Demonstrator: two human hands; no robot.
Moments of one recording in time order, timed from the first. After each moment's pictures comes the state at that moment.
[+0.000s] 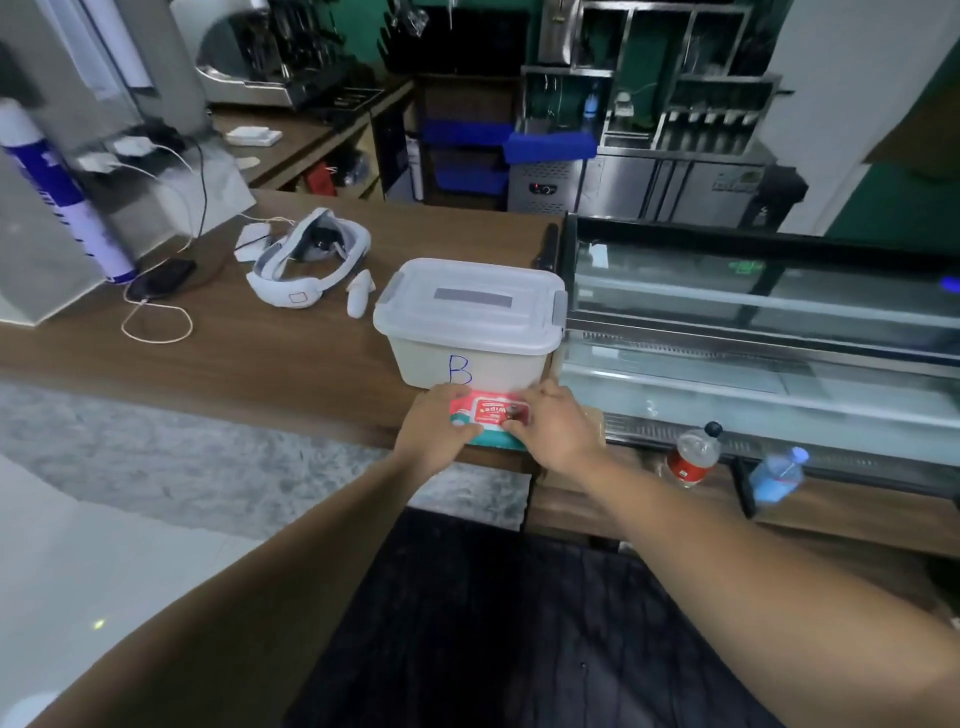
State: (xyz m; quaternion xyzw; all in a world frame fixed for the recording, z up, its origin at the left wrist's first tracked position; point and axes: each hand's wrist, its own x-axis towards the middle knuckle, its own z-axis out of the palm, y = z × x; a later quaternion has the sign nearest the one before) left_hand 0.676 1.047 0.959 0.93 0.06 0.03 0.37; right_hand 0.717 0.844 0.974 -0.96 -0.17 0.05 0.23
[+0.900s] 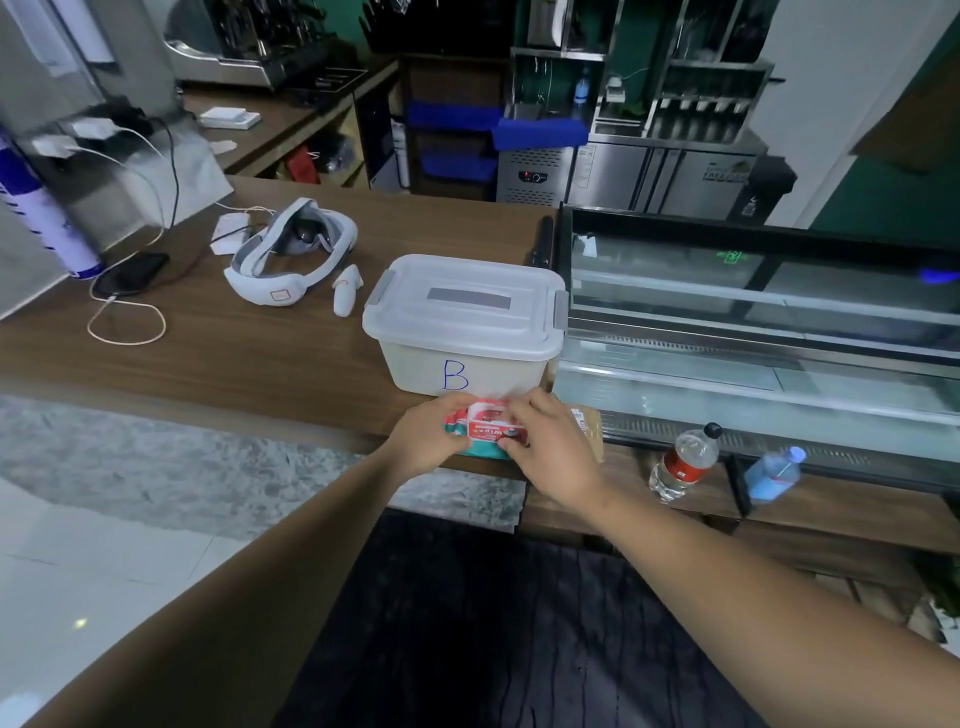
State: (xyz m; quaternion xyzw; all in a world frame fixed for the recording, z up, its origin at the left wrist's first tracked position) left_hand 0.701 1.067 0.952 0.91 0.00 -0.08 0.40; right_hand 0.710 0.844 0.955 -0.92 -0.27 -0.06 0.26
